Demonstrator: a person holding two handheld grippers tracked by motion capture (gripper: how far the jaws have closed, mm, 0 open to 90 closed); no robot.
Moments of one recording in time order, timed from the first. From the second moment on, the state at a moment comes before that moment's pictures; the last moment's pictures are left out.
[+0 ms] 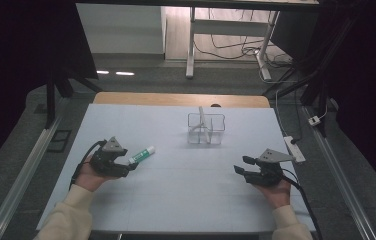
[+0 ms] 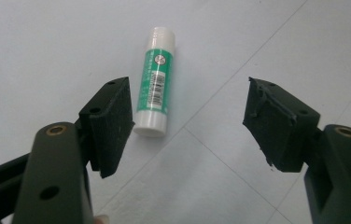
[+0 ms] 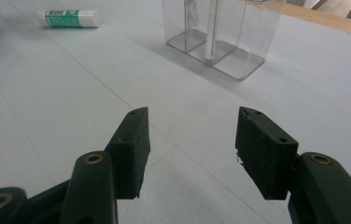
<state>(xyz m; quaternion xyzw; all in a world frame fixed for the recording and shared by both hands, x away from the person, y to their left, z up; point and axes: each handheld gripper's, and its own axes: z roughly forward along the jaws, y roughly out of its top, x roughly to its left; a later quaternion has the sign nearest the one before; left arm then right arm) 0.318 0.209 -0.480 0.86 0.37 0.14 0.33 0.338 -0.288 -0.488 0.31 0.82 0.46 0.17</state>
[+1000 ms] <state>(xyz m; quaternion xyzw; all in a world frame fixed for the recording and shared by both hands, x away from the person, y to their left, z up) 0.371 0.185 -0.503 0.89 0.38 0.10 0.24 0.339 -0.288 -0.490 0.31 0.82 0.45 0.16</state>
